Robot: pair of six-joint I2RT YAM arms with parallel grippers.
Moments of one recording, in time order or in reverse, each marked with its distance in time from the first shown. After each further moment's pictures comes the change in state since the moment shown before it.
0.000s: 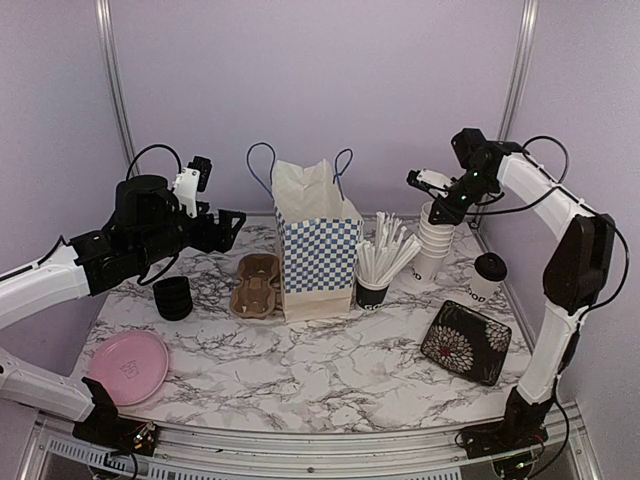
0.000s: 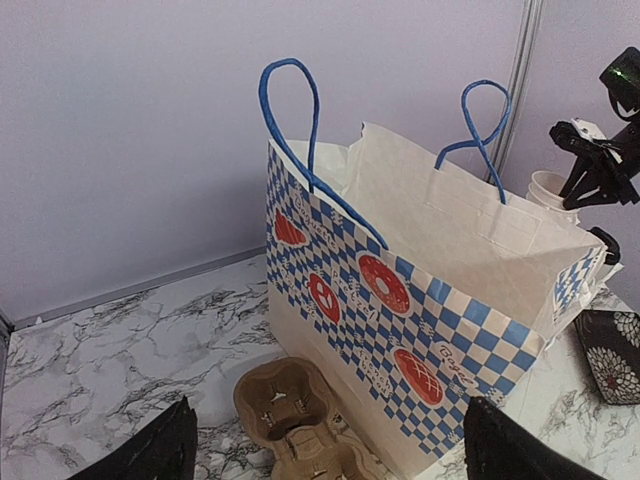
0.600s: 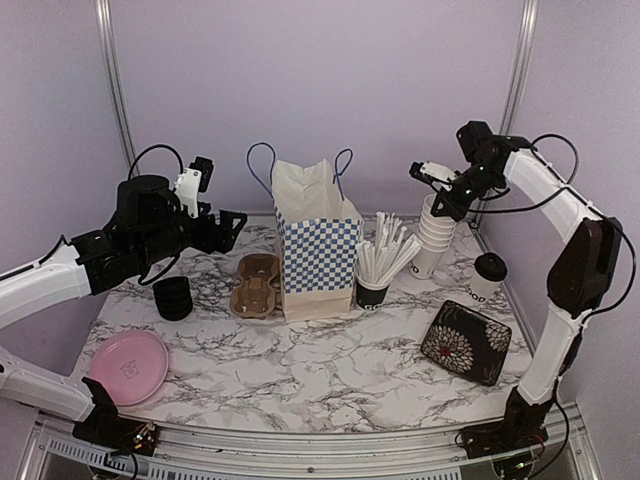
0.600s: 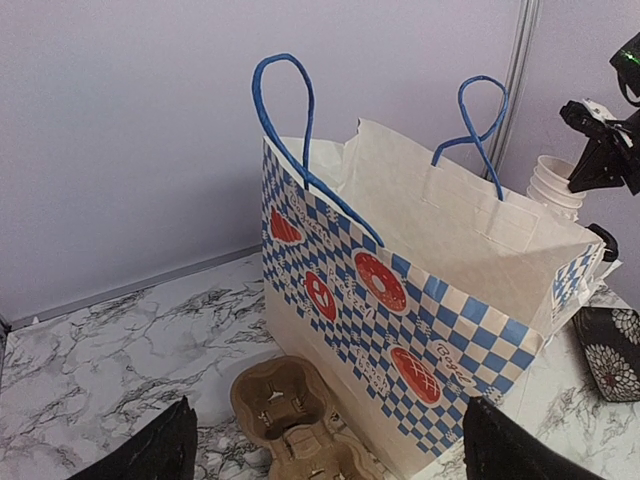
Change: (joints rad) left arm 0.000 0.006 0.003 -0.001 0.009 0.000; right arm 0.000 -0.032 0.019 -0.018 -0.020 0.004
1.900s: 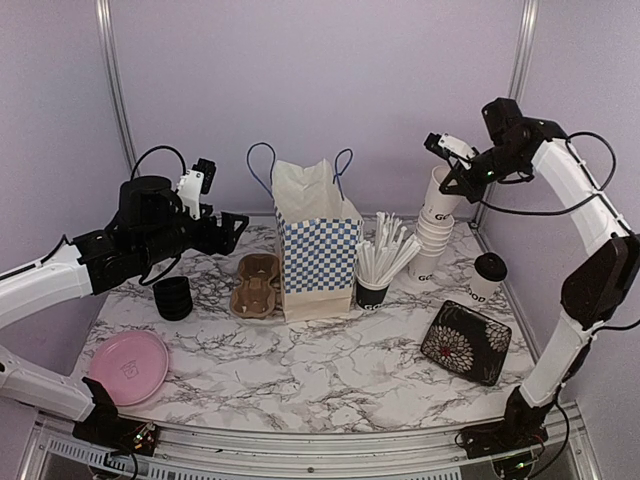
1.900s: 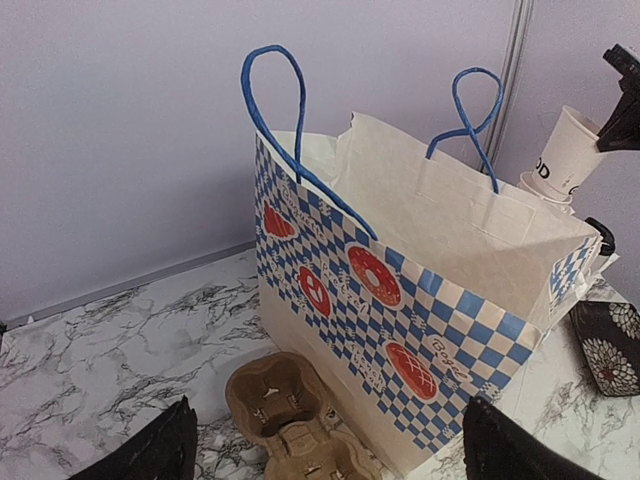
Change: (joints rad) left arm 0.000 0.006 0.001 -0.006 0.015 0.001; right arm -0.028 -0.092 0.084 -0.069 -0.134 -0.038
